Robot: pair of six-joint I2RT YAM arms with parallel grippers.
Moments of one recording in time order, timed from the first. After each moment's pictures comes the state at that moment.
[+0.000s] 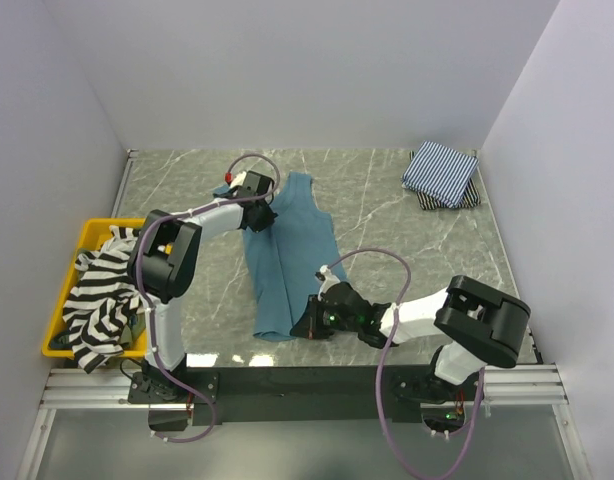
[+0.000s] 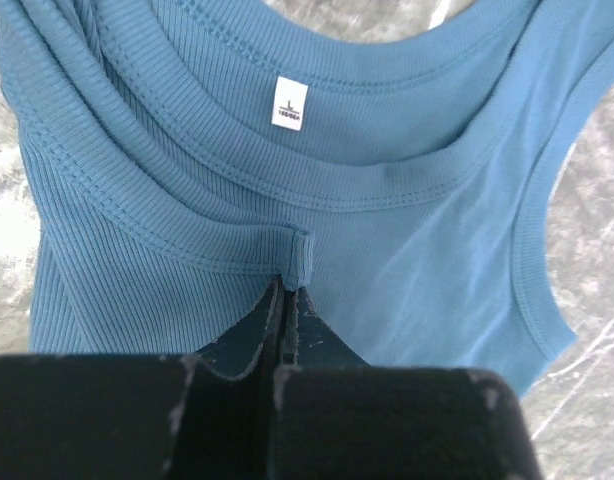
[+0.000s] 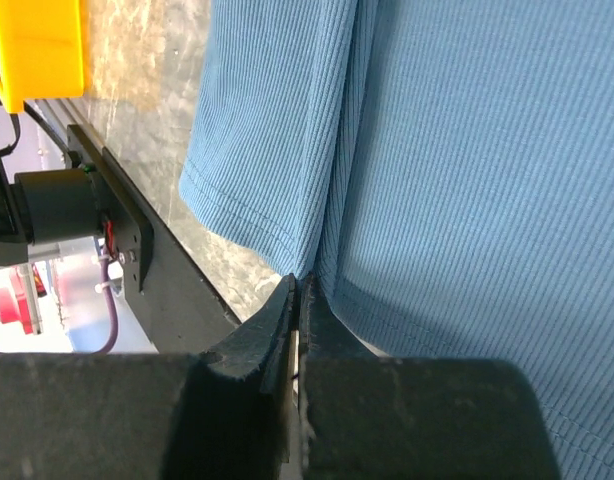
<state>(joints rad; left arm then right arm) -0.41 2.00 1.34 -0.25 -0.17 -0.94 1.04 1.54 0.41 0.53 -0.16 1.00</state>
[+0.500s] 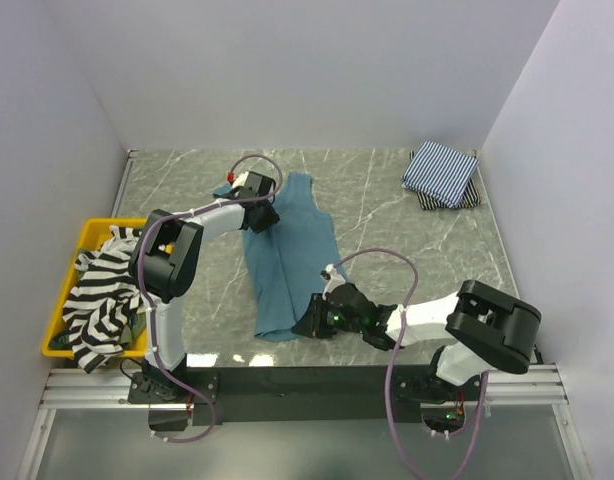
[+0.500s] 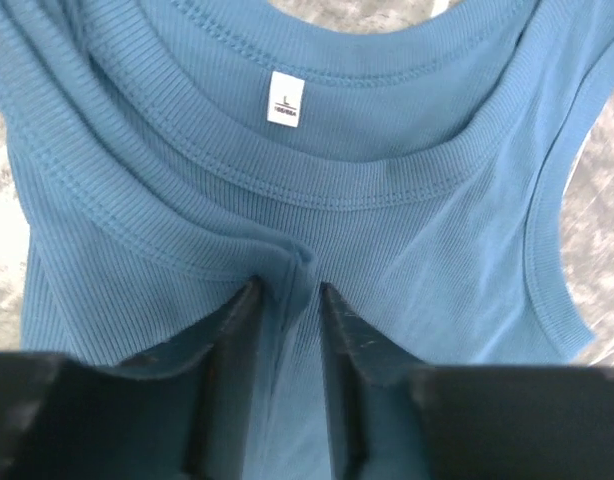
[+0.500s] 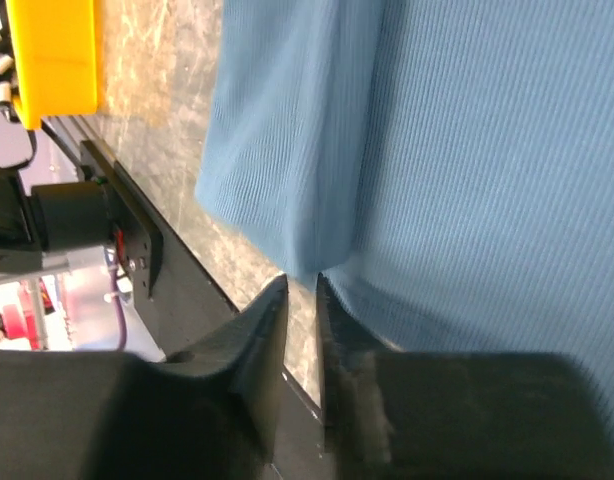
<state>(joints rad) -0.43 2.01 1.35 -0.25 -0.18 -0.91 1.04 1.49 0.38 0.53 -0.11 1.02</state>
